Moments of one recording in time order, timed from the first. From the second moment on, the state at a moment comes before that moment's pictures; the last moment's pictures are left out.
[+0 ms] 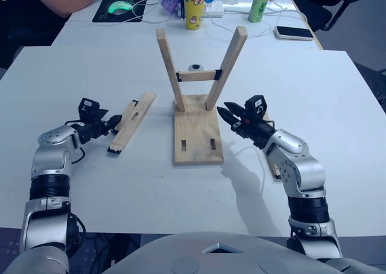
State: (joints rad) left arm -0.29 0.58 0.14 0.41 -0.17 0.36 -0.73; right arm -0.15 -0.26 0.02 -0.25 0.29 0.54 0.54
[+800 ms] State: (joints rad) left arm -0.34 0.60 0.03 0.43 -0.14 0.47 -0.75; right arm -0.15 -0.28 0.10 -0.20 0.29 0.56 0.55
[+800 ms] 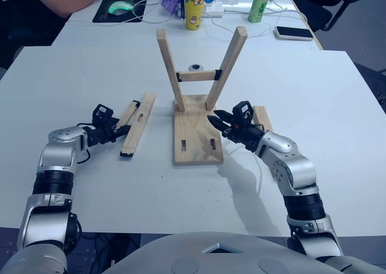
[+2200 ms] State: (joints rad) left arm 0.10 0.40 -0.08 -0.21 -0.12 -0.13 -0.62; right arm -0.11 0.02 -0.22 -0.29 1.15 1.01 0.27
